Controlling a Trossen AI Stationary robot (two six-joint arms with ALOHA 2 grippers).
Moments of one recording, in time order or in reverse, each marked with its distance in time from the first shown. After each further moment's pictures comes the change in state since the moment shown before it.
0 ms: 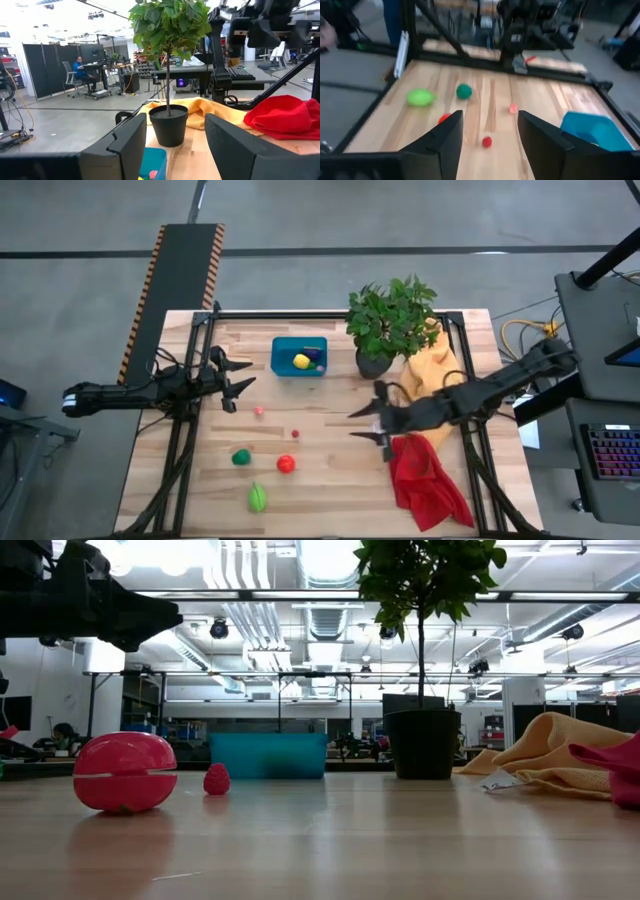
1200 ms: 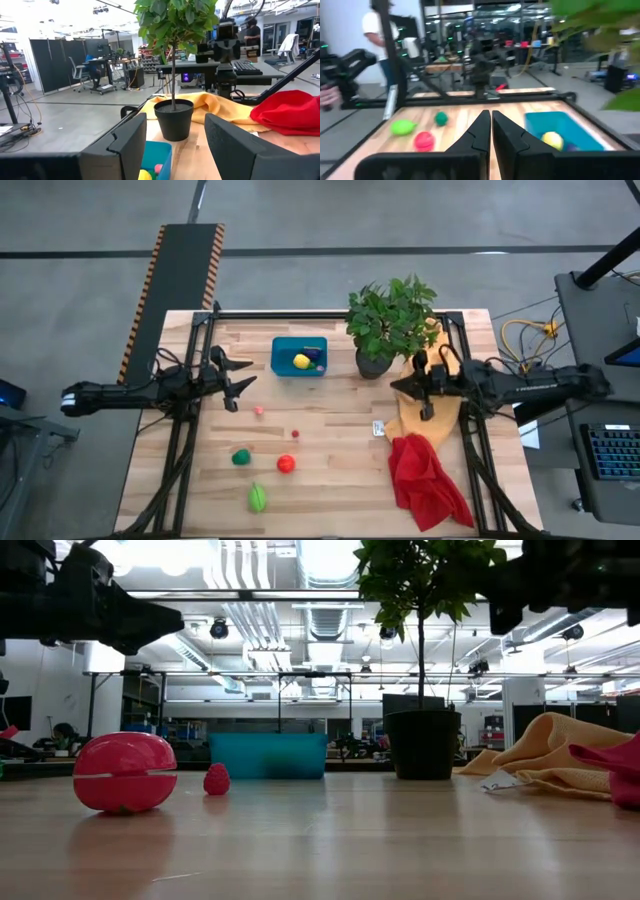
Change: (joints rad) left arm 0.000 0.025 0.000 -0.003 -0.033 0.000; right arm -0.425 -0.677 -0.688 0.364 -0.374 0.055
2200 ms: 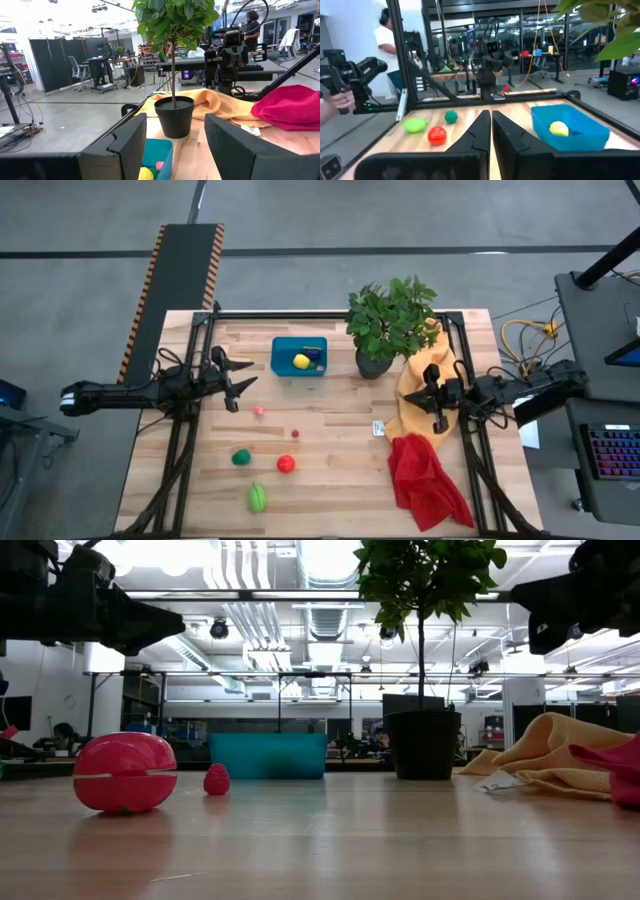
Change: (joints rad) left arm 0.000 0.016 0.000 0.003 0.000 0.016; right arm 0.275 -0.385 -0.205 -0.117 0.261 0.019
